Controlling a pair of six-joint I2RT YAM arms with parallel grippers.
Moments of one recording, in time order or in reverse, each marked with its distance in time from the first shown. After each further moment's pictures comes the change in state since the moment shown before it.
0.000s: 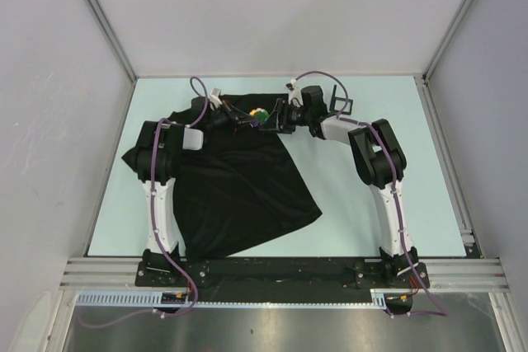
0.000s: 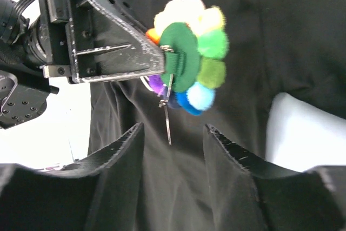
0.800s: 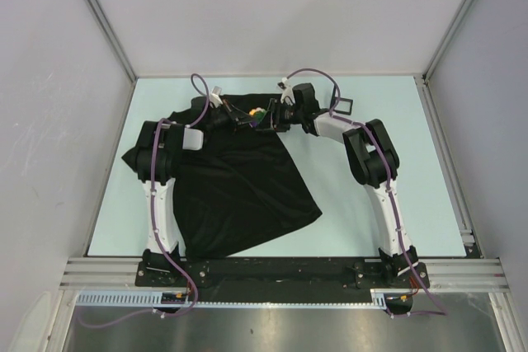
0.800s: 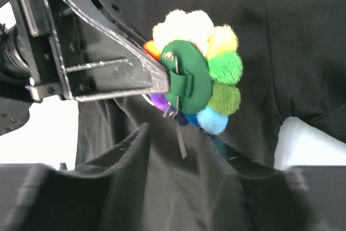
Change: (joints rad) left arm 0.000 0.000 -0.001 0.009 -0.005 0.097; right arm 0.042 0.055 0.130 -0.129 0.048 -0.059
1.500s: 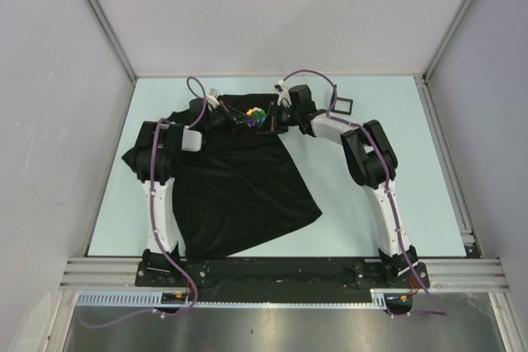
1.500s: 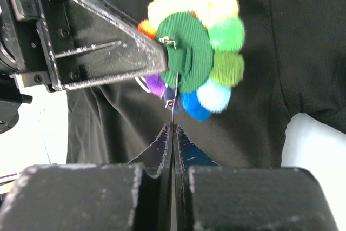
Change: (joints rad) left arm 0.016 0.000 -0.023 0.029 -0.047 -0.073; right arm 0.023 0.000 0.002 -0.040 0.042 -0.031
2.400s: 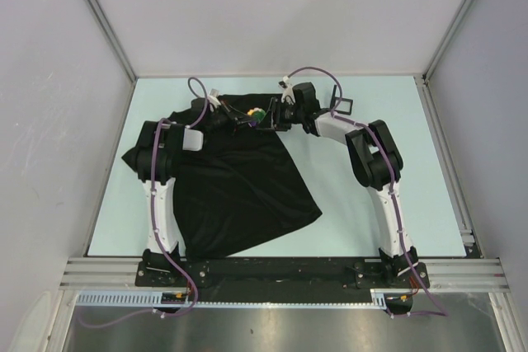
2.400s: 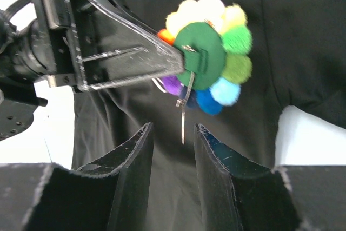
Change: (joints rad) left arm -0.010 0.005 0.013 -0.031 -0.013 0.005; right arm -0.015 -0.054 -0.048 0.040 0.016 0.019
